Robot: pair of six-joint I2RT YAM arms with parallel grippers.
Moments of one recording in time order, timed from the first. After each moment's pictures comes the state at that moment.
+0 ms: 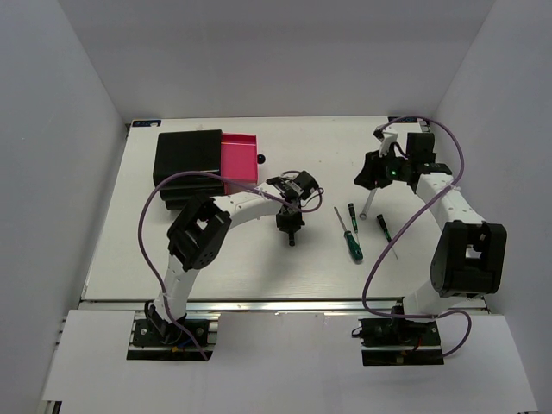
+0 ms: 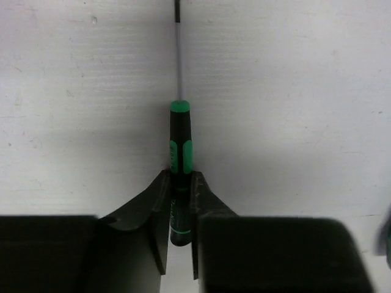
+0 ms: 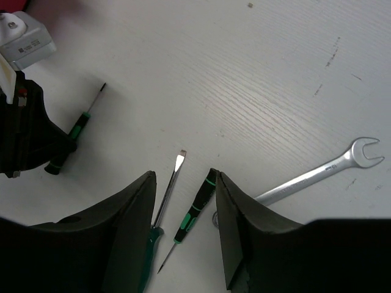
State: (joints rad) left arm -0.84 2.12 1.59 -0.73 -0.20 -0.85; right arm 0.01 1.57 1.17 -0.37 -0.68 -0.25
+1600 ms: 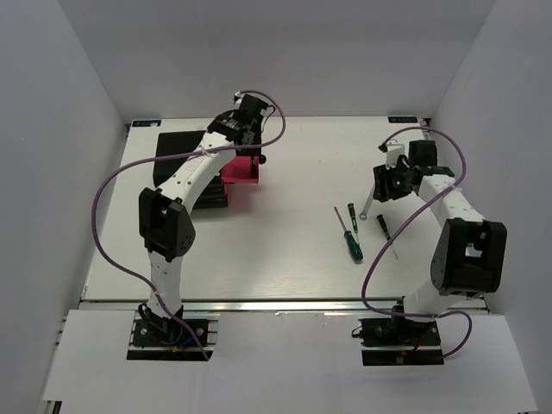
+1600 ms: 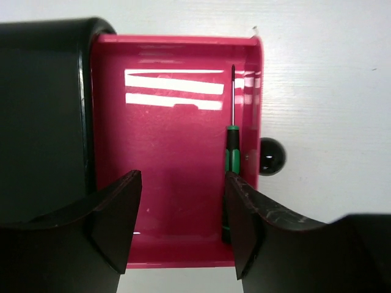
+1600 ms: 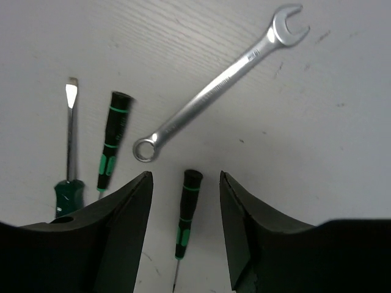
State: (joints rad) left arm -0.51 2.03 2.03 -0.90 -0.48 -0.34; right arm -0.04 1.58 1.14 -0.52 -0.36 -0.36
